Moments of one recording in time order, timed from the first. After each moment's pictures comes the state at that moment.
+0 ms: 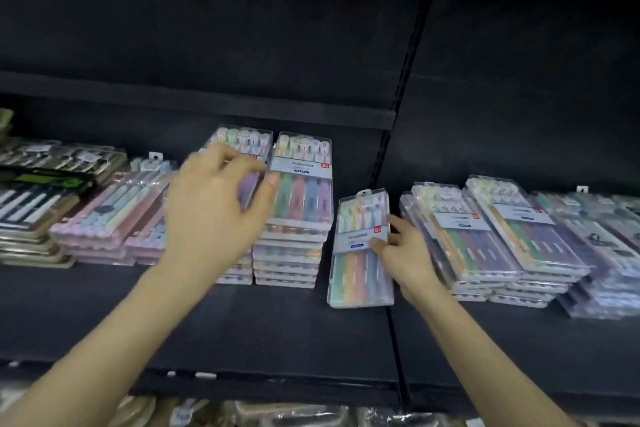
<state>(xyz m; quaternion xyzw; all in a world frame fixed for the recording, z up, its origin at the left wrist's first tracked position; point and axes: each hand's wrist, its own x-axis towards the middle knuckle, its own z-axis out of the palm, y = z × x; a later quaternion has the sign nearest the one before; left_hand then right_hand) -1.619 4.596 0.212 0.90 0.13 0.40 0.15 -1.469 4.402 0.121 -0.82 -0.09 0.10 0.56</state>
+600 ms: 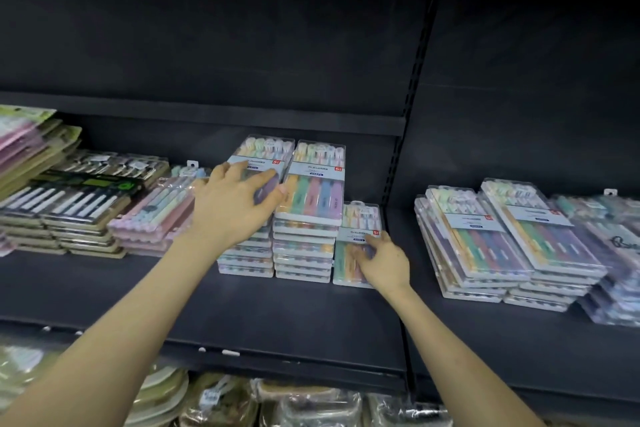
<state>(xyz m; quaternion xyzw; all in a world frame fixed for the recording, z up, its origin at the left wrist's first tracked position) -1.601 4.630 0.189 0.95 0.24 0.19 0.02 -1.467 4.431 0.077 -0.94 -0.20 0.04 0.28</state>
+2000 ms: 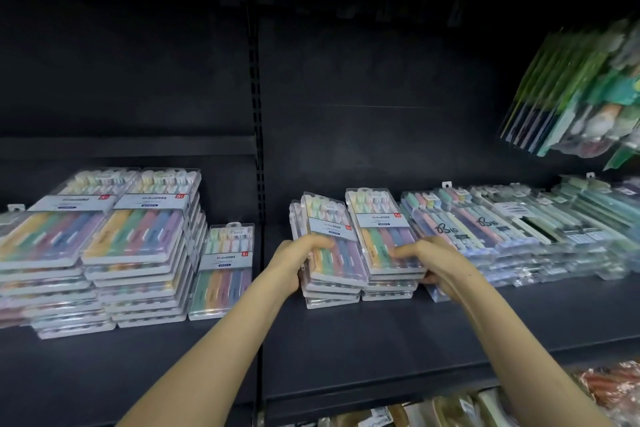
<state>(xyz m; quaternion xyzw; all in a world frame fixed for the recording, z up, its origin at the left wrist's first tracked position) -1.446 4.392 0.143 0.62 0.26 -0.07 0.74 -1.391 4.175 0.164 -0.82 0.06 0.17 0.55</state>
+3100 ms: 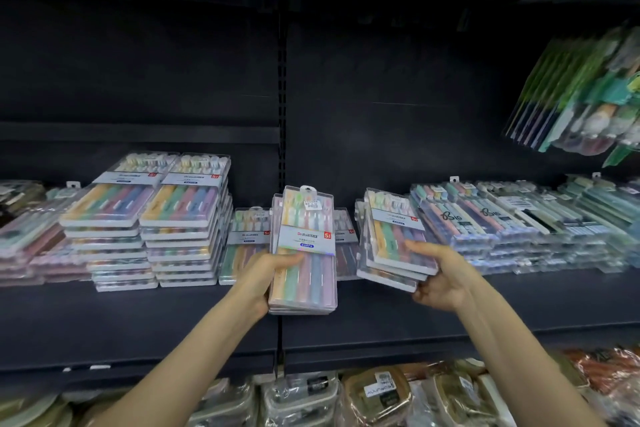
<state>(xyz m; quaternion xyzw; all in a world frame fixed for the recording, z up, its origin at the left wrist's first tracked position) -1.537 4.429 0.115 0.54 0.19 0.02 0.82 -1.462 4.171 0.169 -0.62 0.13 0.30 0.72</state>
